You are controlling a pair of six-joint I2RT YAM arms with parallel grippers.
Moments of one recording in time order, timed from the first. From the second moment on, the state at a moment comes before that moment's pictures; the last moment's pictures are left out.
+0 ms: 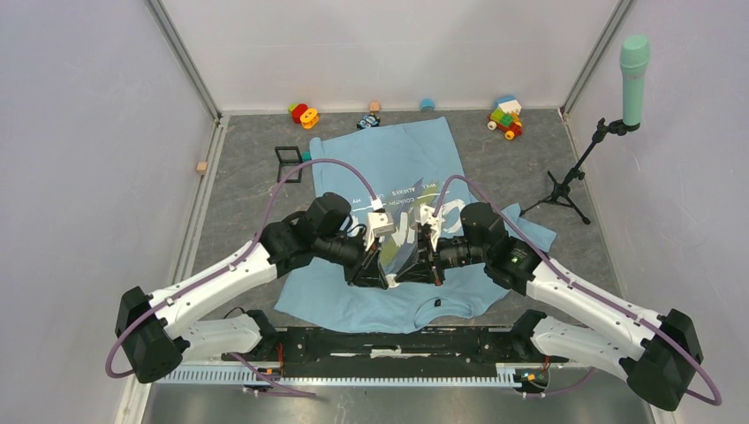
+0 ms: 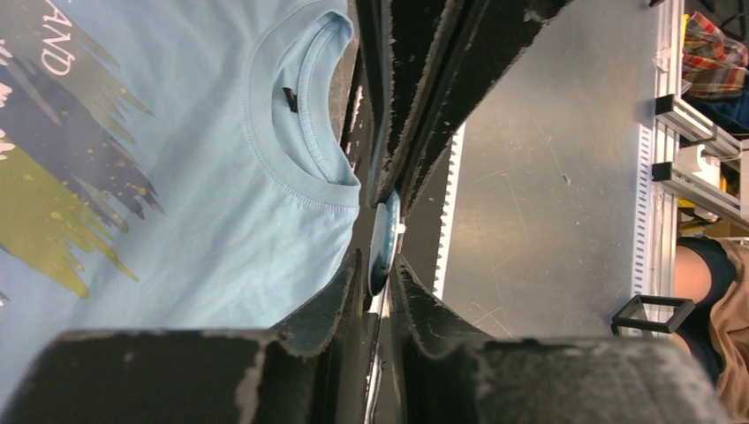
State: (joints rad) left arm -0.86 1.11 0.90 -0.50 0.70 -0.05; right arm 0.80 0.96 0.67 -0.07 -0.80 0.06
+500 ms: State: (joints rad) left arm -0.87 1.05 0.89 -0.43 0.70 -0.07; right arm 0.80 0.89 0.64 -0.04 -0.77 0.07
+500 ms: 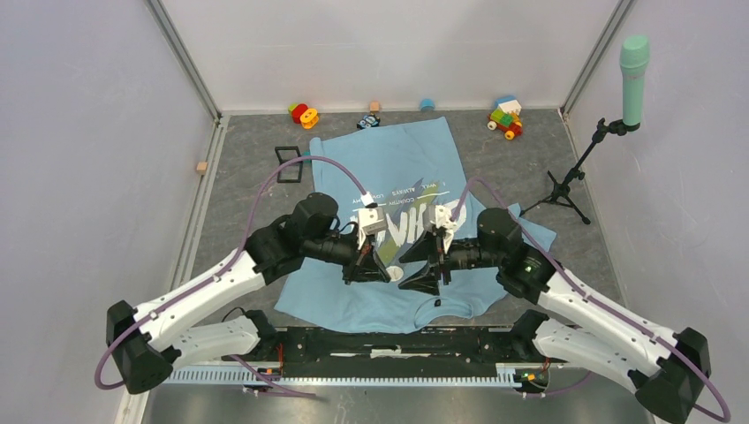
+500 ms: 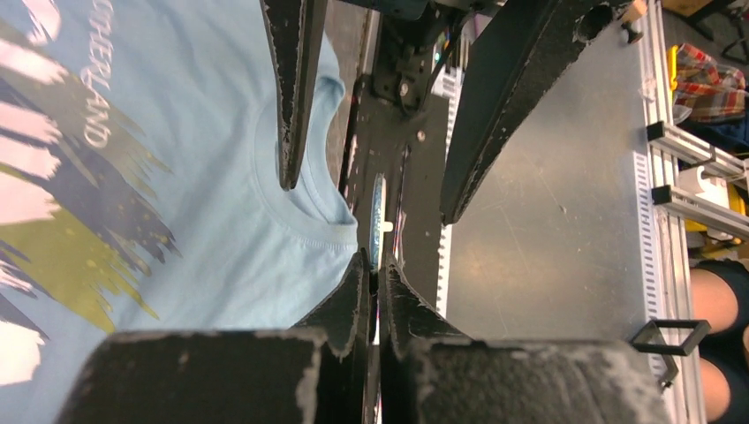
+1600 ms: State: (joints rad) left arm -0.87 1.00 0.86 -0.31 0.77 -0.13; right arm 0.80 0.84 0.56 0.22 -0.82 0.22
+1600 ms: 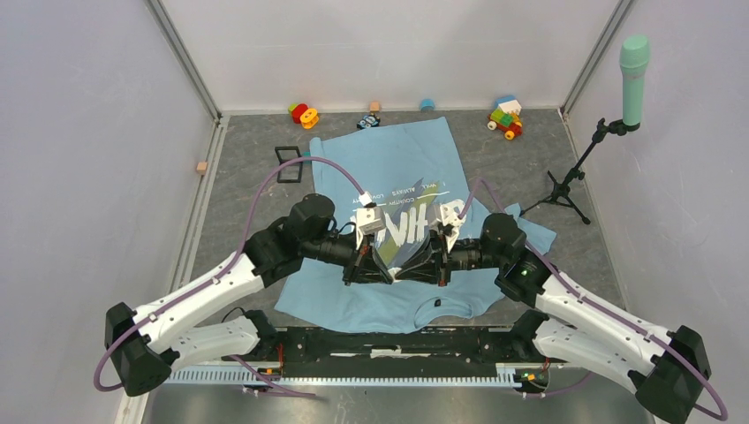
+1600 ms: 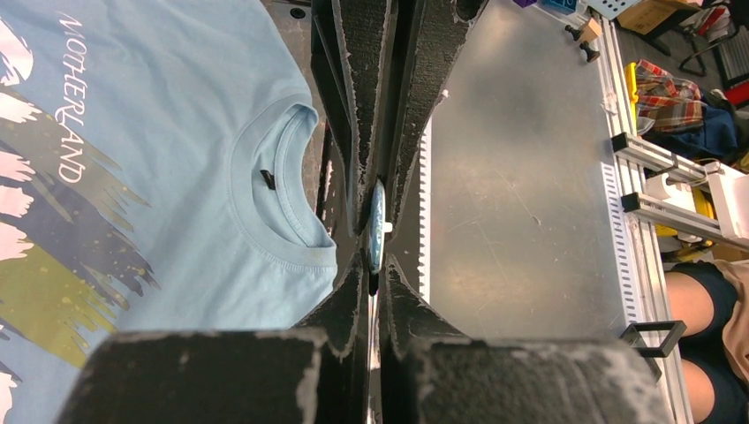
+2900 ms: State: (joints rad) left arm -0.86 1.02 0.83 -0.33 0.66 -0.17; right arm 0.80 0.90 0.56 0.16 -0.74 0.13
